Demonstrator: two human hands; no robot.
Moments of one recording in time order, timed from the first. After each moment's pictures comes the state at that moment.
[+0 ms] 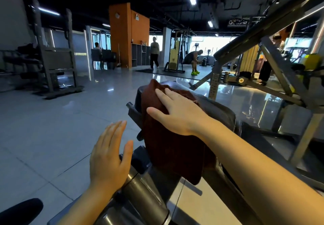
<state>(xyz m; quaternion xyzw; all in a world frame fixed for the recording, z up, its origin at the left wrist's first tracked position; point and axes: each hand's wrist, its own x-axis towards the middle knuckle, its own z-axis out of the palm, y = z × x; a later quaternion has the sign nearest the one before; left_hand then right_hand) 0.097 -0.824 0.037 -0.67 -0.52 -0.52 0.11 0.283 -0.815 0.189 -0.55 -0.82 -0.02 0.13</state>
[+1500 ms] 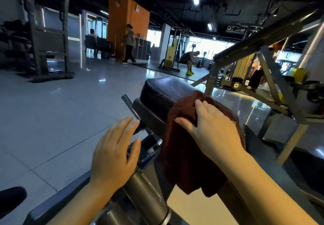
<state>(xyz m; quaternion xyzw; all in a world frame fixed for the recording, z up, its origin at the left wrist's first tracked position) 0.098 -0.827 0.033 -0.71 -0.46 -0.51 0.14 0.301 -0.855 0.159 -0.66 -0.71 -0.18 0.15</state>
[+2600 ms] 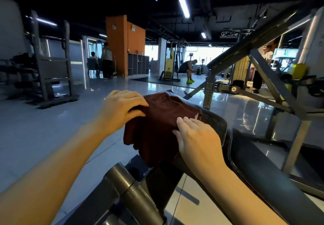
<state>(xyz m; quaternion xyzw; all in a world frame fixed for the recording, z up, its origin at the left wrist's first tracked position) 0.082 -0.773 0.180 -0.85 -0.34 -0.34 0.23 0.306 -0.854 0.137 -0.53 -0.72 -0.31 0.33</state>
